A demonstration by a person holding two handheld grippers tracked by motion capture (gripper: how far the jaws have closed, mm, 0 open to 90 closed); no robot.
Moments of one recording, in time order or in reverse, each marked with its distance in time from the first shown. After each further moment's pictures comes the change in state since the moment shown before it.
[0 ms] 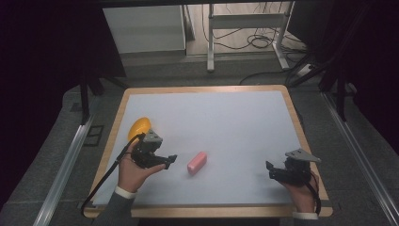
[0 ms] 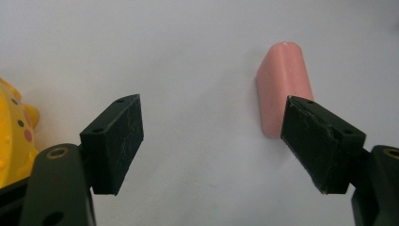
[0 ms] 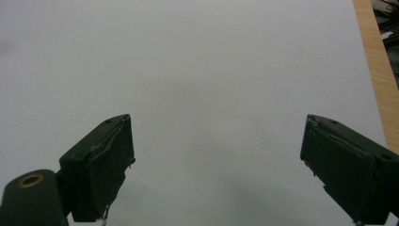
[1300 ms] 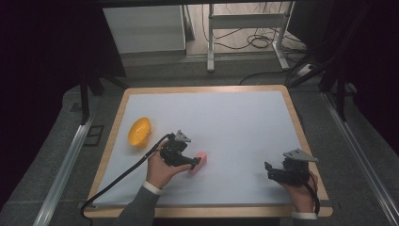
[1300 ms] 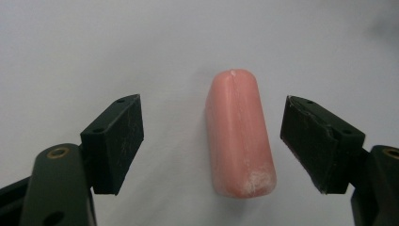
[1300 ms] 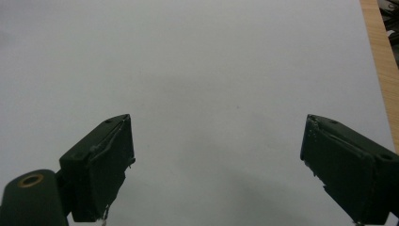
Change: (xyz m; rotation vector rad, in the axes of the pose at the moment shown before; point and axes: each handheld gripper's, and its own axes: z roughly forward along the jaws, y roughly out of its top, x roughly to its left) left arm -0.038 0.027 0.062 0.052 -0.095 0.036; right arm 0.003 -0.001 0.003 0.015 0.001 -0.013
